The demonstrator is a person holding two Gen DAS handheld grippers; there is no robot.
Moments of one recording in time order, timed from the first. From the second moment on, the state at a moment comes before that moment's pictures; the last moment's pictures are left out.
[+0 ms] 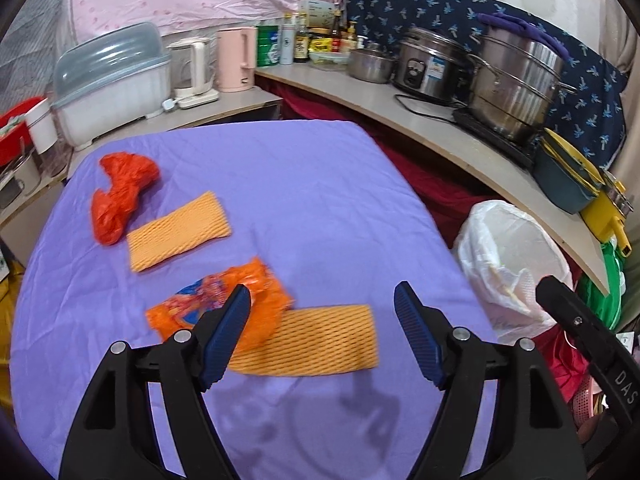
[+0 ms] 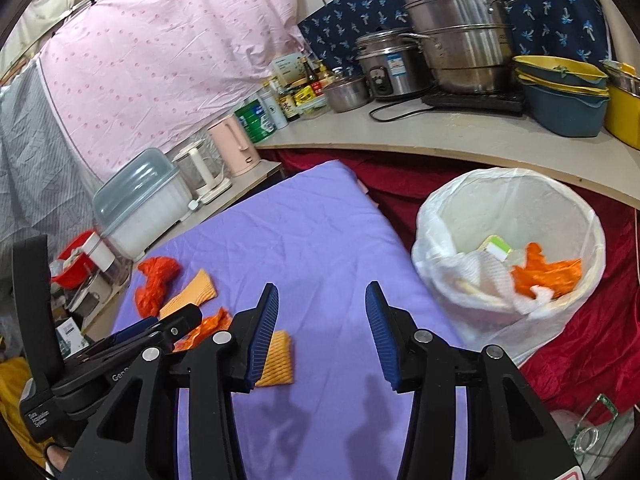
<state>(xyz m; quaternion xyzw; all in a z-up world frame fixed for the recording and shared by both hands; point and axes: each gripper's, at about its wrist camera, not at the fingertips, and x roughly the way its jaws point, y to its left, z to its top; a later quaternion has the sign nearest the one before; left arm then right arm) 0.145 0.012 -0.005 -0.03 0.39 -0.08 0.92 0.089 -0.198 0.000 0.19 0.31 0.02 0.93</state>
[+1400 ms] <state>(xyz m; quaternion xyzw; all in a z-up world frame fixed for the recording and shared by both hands) 0.249 0.230 -0.052 -0.08 0.40 0.08 0.91 0.188 -0.006 -0.084 0.15 0.43 0.14 0.88</state>
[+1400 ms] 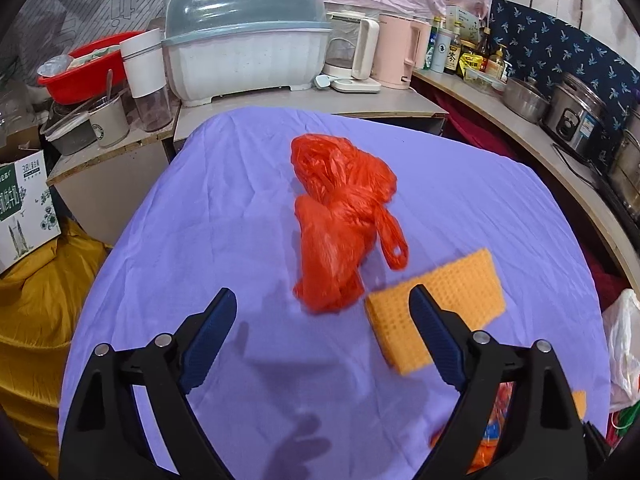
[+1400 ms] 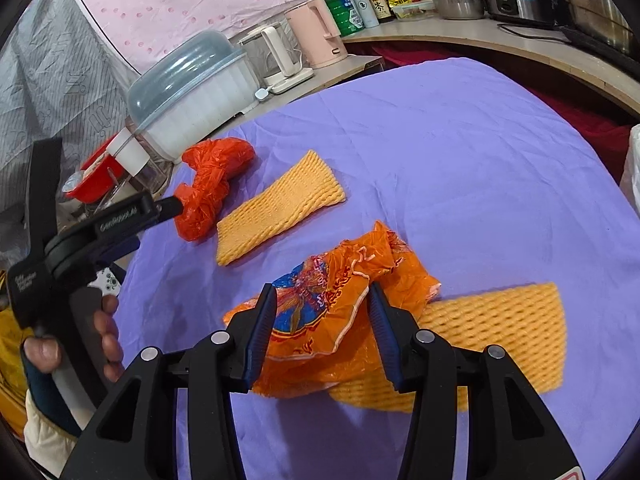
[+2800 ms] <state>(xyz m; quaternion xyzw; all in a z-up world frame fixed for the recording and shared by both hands) 0.197 0.157 0.036 -0.08 0.34 0.00 0.94 0.142 -0.070 0.002 0.20 0.32 0.15 0.91</state>
